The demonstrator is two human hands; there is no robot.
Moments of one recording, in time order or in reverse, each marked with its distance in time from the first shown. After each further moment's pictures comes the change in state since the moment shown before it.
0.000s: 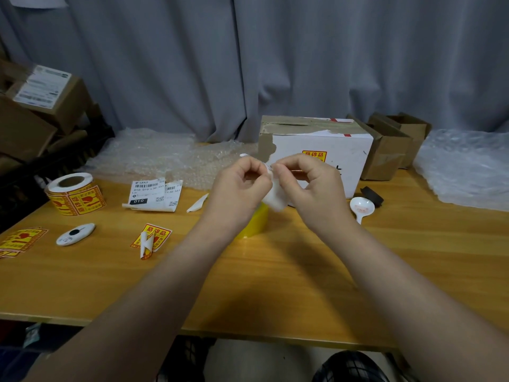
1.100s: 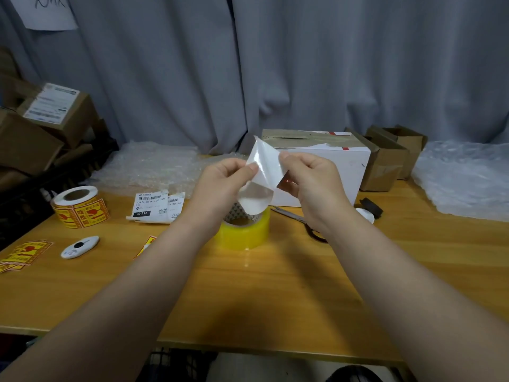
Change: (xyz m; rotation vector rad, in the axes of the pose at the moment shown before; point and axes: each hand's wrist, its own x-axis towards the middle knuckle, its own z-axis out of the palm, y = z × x) left_hand 0.025 0.000 -0.023 -0.090 0.030 -0.085; right_hand 0.030 -0.017 0.002 0.548 0.068 0.573
